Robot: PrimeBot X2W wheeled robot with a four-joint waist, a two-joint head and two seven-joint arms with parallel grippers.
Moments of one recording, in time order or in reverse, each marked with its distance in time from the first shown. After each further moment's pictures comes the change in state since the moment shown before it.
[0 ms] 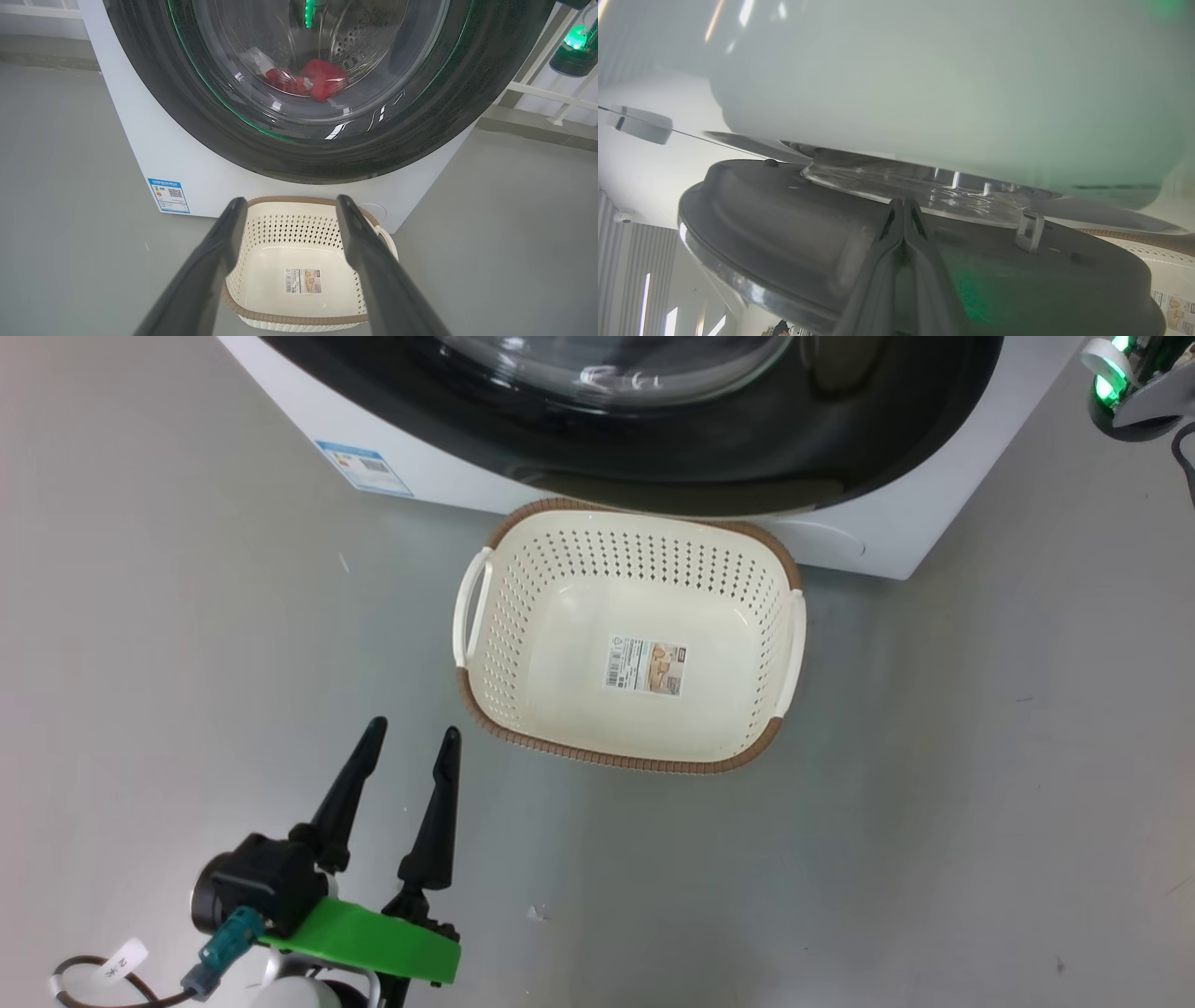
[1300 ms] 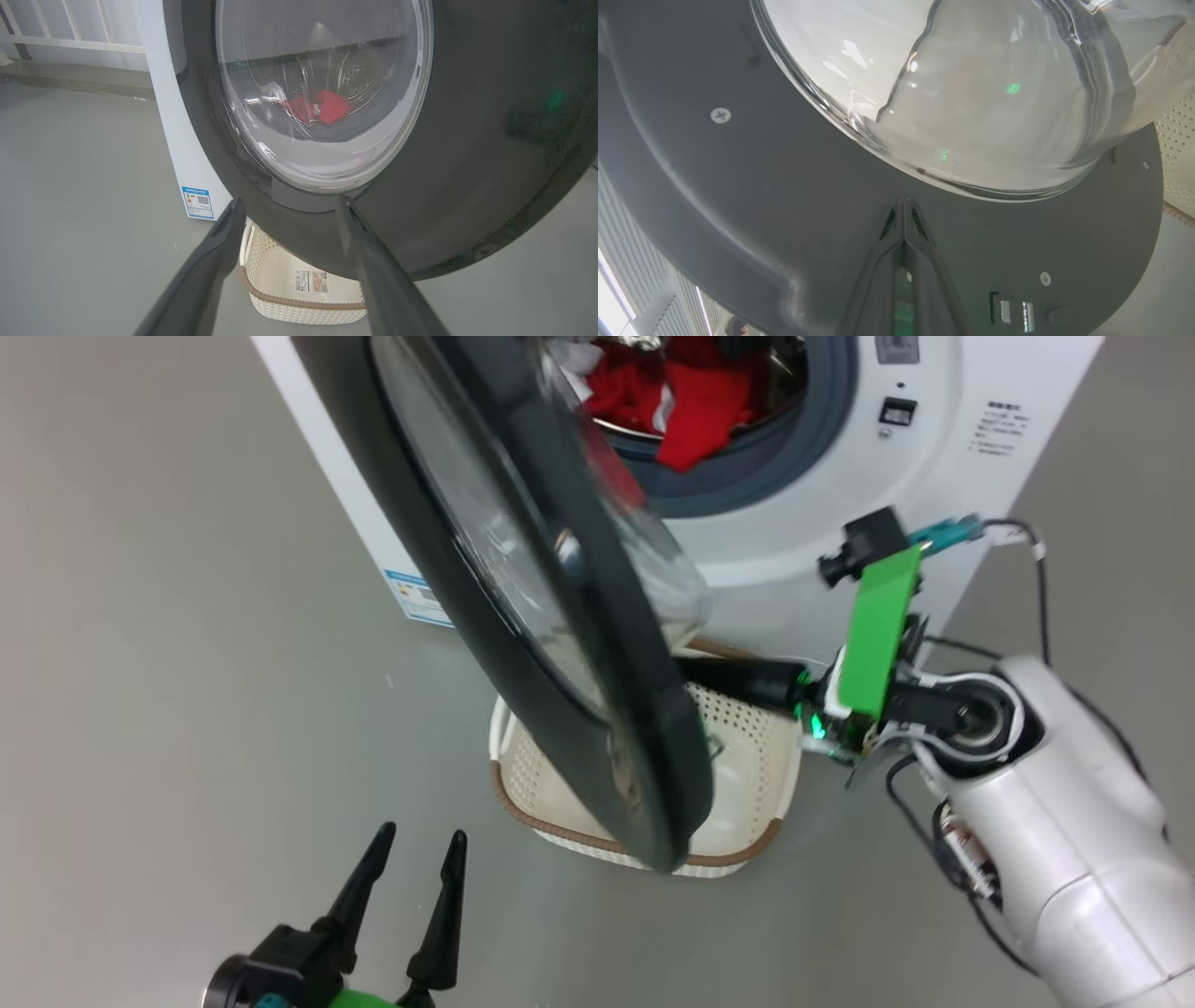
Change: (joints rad) left arm 0.152 0.002 -0.006 0.010 0.042 0.018 0.000; right arm 0.488 0.181 0.146 -0.302 -0.068 0.000 0.160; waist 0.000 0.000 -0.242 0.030
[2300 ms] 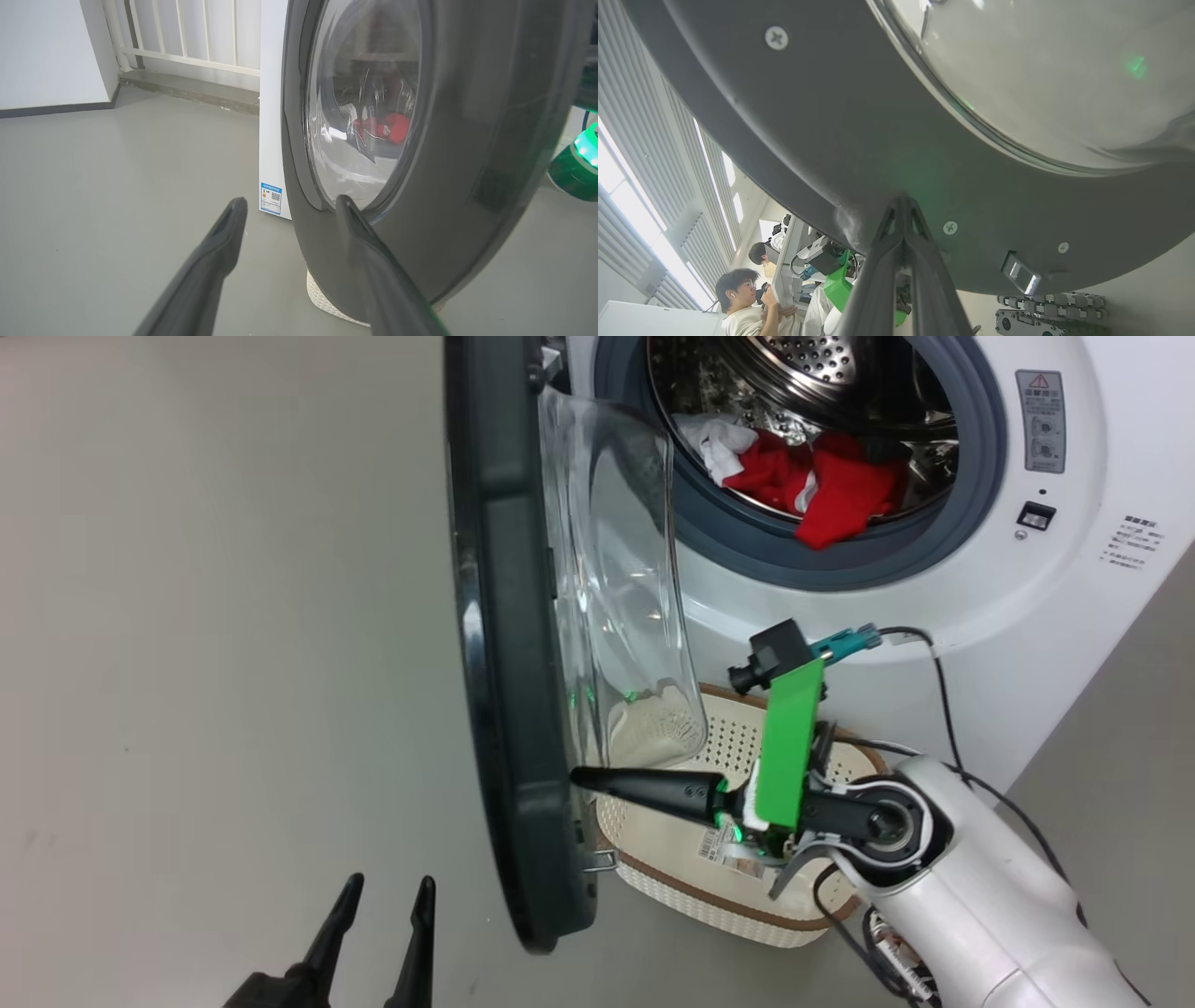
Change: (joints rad) left arm 0.092 0.003 0.044 -0.012 0.001 0.026 0.000; right arm 0.144 0.066 0.129 -0.093 0.026 0.000 -0.076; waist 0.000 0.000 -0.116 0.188
